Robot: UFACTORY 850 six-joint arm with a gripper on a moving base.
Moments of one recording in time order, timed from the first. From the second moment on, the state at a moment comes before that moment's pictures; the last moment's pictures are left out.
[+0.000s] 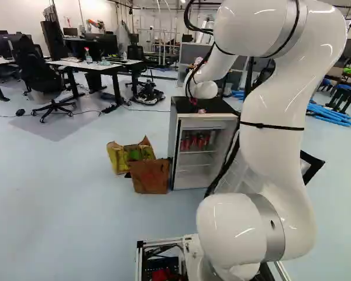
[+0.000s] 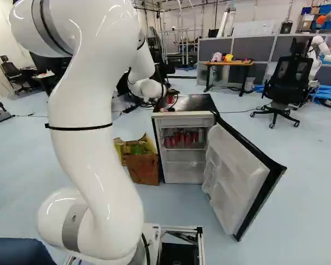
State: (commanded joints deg) arm -5.0 -23.8 -62.1 3.5 29.2 -6.2
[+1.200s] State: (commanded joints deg) arm -4.5 -25.8 -63.4 3.5 27.8 -6.2
